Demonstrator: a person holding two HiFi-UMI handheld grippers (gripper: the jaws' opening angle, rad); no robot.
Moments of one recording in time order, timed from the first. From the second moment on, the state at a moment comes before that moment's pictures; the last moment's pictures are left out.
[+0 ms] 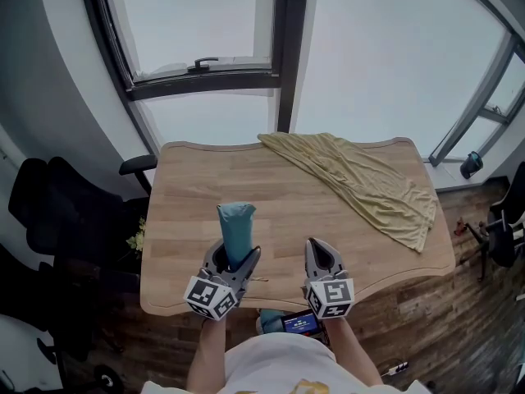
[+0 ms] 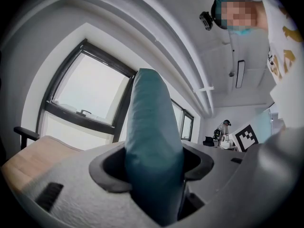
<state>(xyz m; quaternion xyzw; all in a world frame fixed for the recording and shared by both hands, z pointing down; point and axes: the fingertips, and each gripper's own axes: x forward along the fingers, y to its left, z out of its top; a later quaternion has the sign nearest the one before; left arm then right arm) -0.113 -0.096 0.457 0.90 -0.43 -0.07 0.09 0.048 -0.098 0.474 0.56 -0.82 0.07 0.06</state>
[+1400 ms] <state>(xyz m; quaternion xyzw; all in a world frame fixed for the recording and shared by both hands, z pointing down) -0.113 -0.089 0.453 0.89 -0.44 -0.07 0.07 0.049 -0.093 0.475 0.56 -0.83 0.06 0.06</state>
